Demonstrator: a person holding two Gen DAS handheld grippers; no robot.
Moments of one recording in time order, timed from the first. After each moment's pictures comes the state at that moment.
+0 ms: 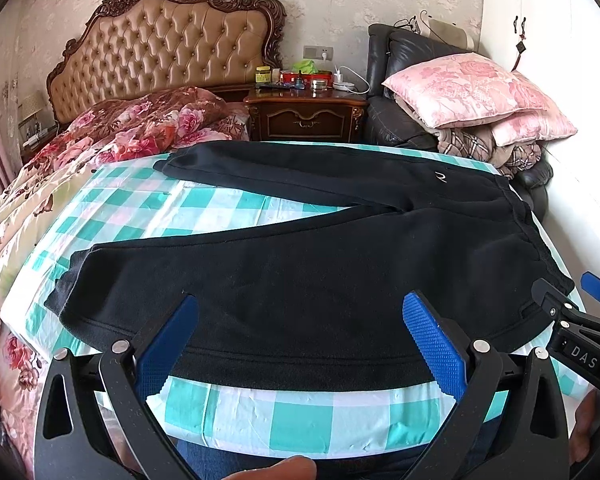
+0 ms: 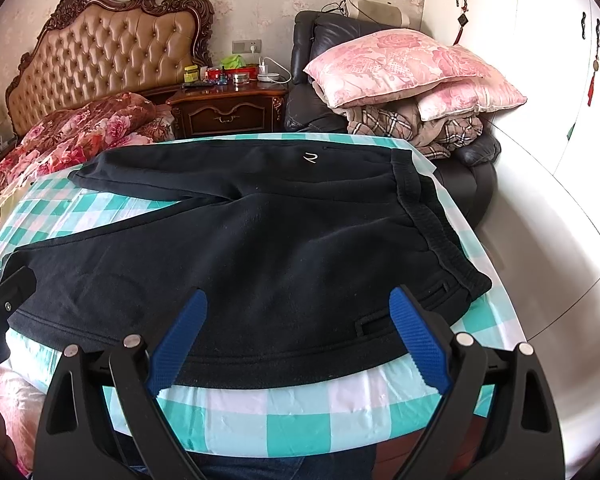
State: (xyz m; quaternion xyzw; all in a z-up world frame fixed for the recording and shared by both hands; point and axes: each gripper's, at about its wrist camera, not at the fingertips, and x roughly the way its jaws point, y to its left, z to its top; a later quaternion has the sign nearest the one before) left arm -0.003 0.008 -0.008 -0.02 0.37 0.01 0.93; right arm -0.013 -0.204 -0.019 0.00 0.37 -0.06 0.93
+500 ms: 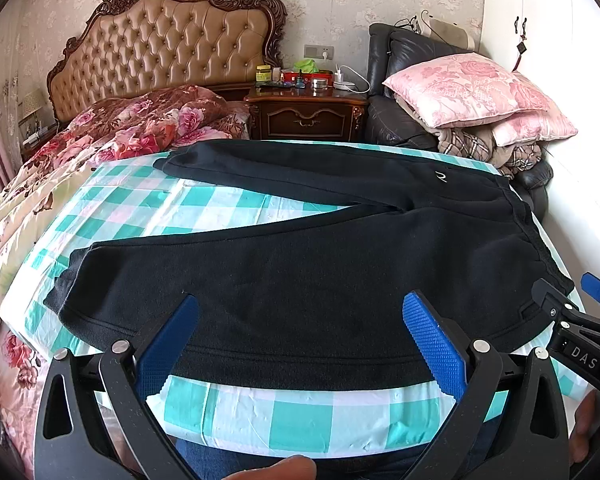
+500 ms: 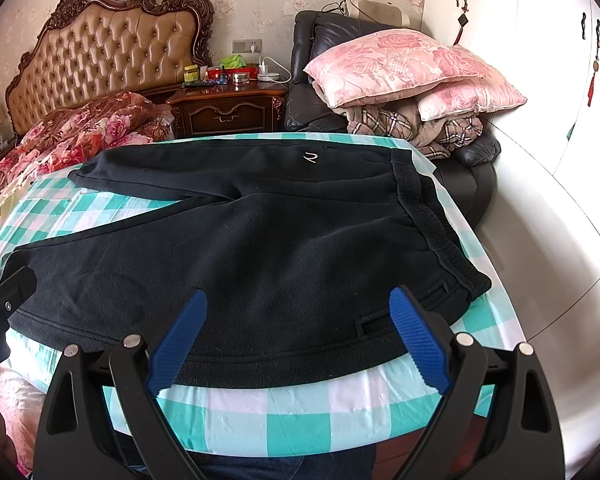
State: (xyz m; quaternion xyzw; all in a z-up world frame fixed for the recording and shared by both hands) left arm -0.003 0.009 -0.010 -0.02 0.37 0.01 0.93; right arm -0.013 -0.204 -0.019 0.00 0.37 -0.06 0.93
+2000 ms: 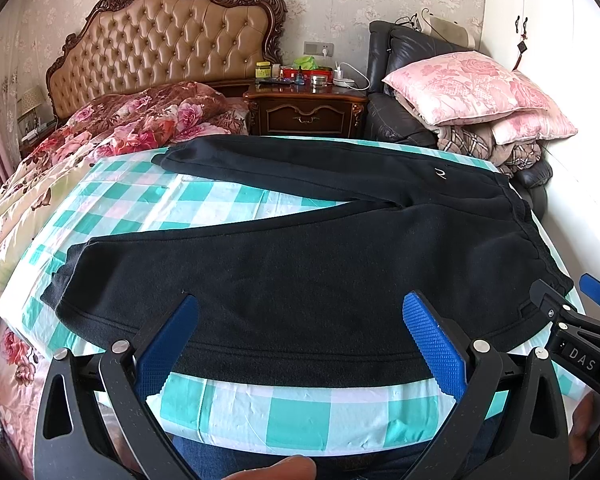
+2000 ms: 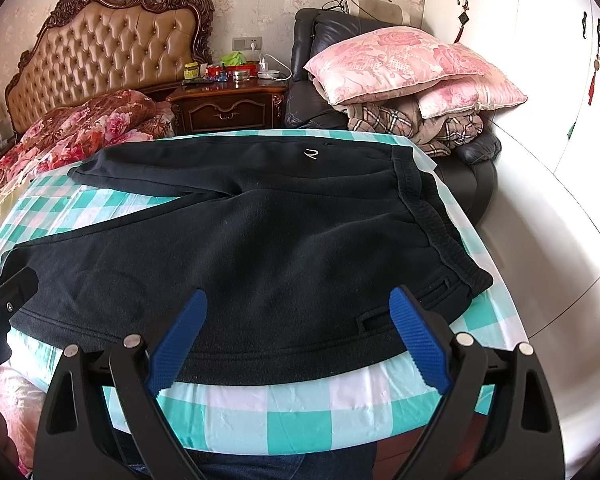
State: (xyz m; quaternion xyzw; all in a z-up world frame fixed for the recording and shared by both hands) left arm -0.005 0.008 -0.009 -0.02 0.37 0.01 0.93; right arm -0.012 -0.204 -0.021 0.00 0.37 -0.06 0.93
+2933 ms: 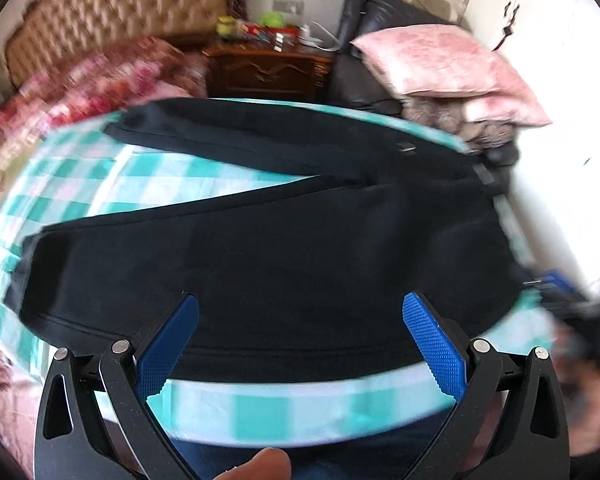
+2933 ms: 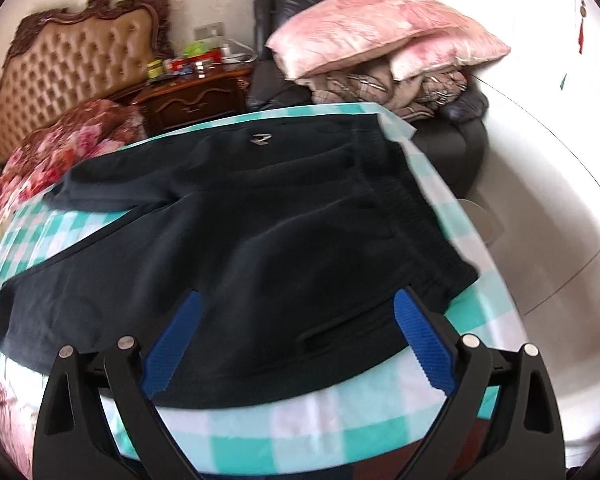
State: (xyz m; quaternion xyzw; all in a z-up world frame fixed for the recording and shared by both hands) left arm 0.041 0.003 0.014 -0.08 0.46 -0.08 0.88; right arm 0.040 -0.301 -0.032 0.05 0.41 -0.10 0.90
